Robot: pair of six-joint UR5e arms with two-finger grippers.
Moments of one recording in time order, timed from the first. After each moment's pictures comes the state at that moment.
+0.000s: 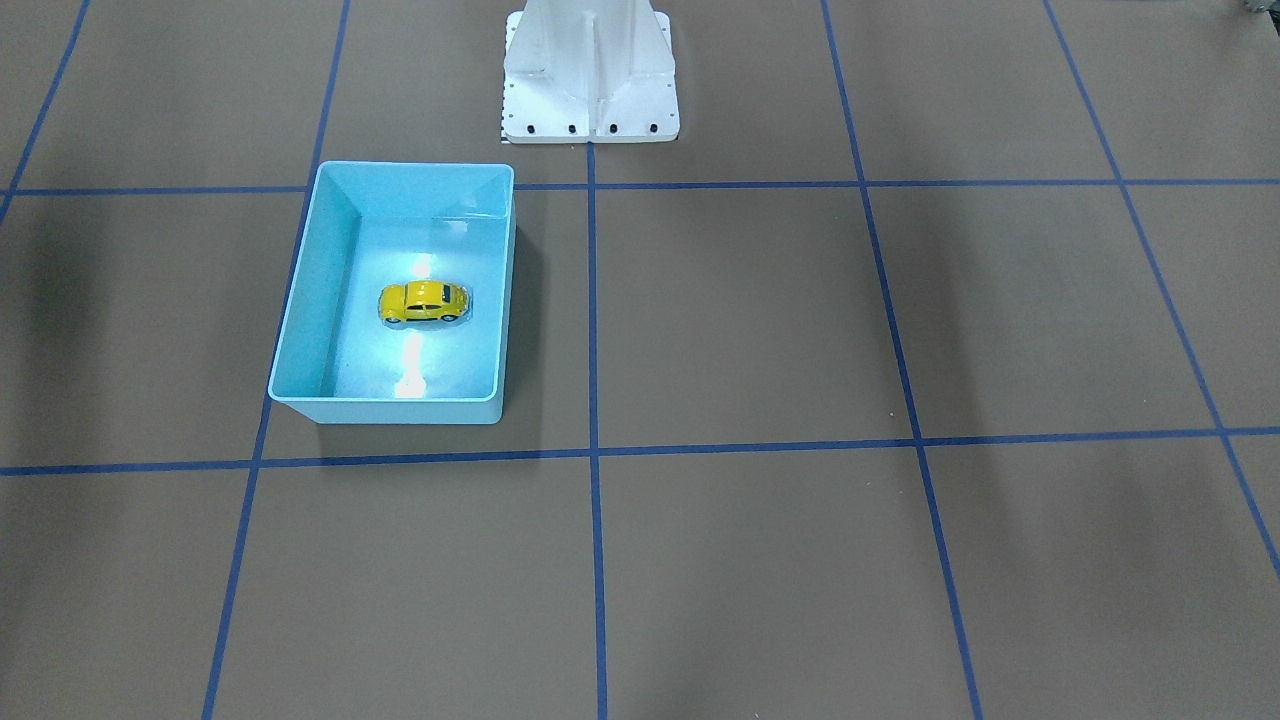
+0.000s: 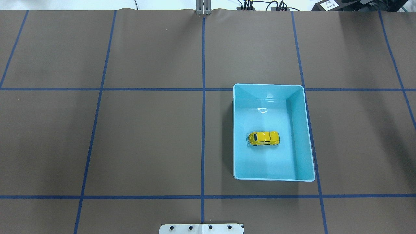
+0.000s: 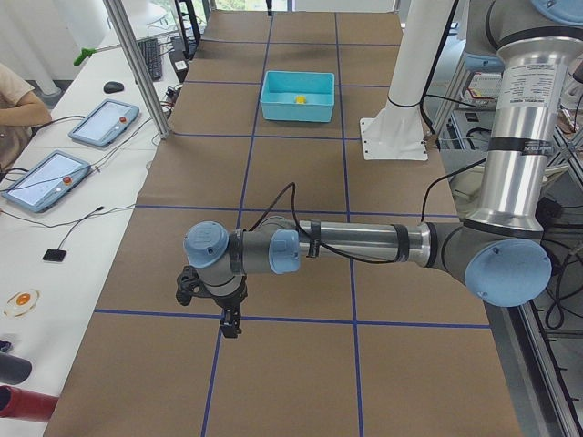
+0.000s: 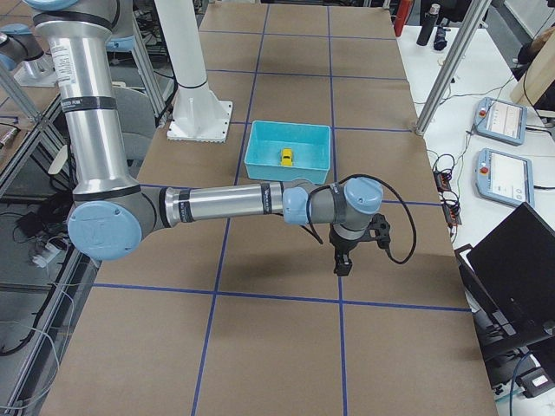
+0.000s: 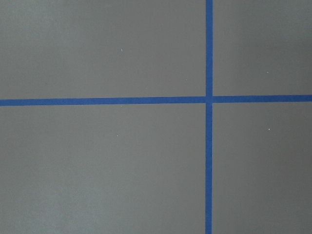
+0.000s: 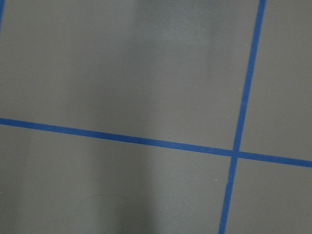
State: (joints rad) left arm -1.58 -1.67 -1.50 -1.46 -2.31 0.08; right arm 1.47 -1.45 1.54 -1.60 2.36 0.03
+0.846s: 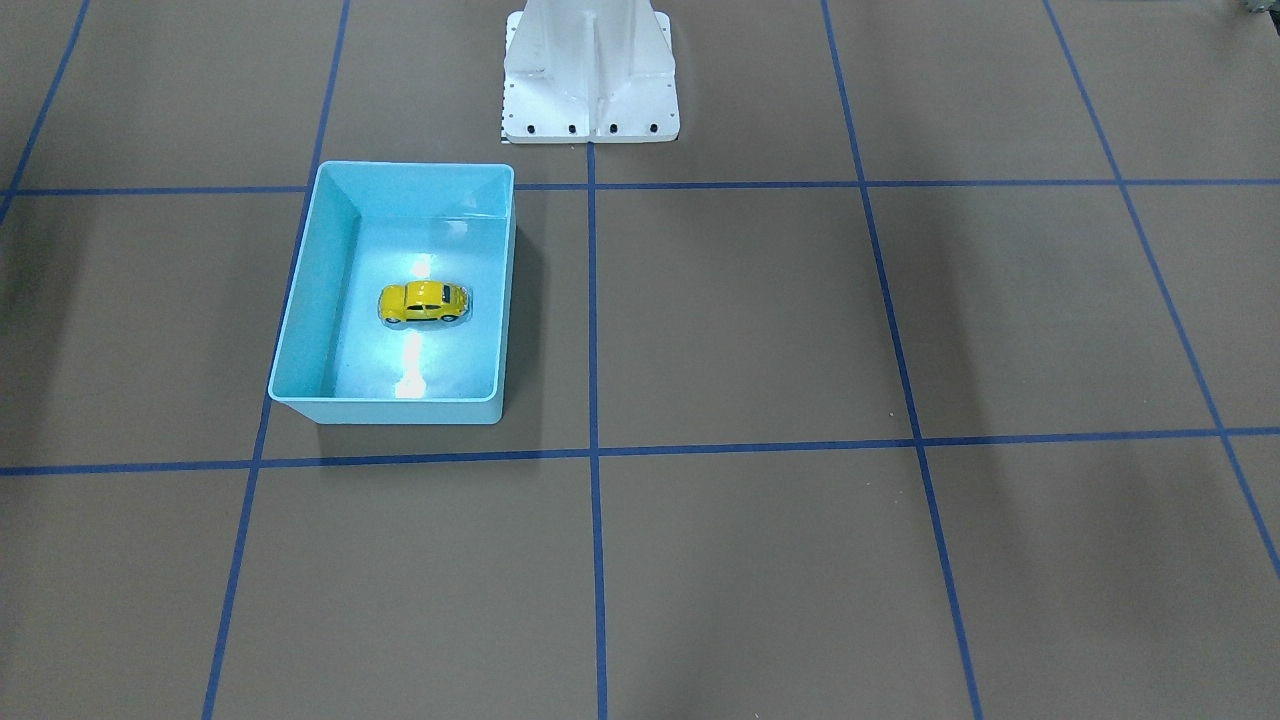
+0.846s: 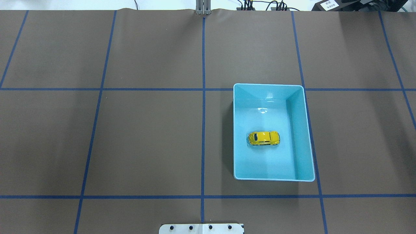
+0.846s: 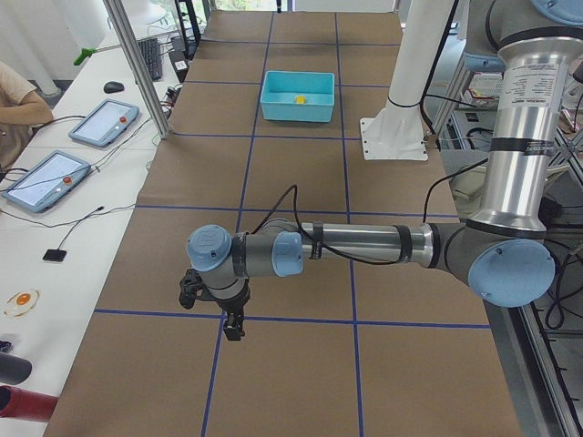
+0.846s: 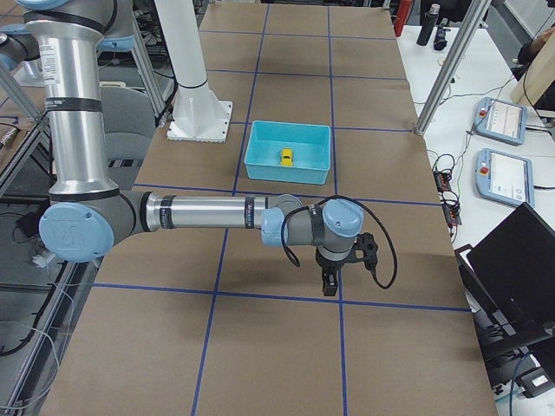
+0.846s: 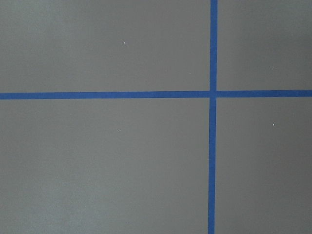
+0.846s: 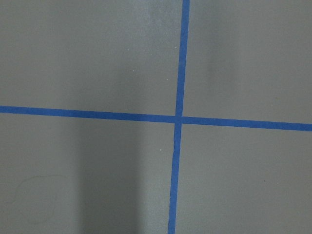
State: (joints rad) left arm -1.58 -1.66 -1.50 -1.47 -2.31 0.08; right arm 1.53 -1.52 1.58 -1.53 2.37 0.06
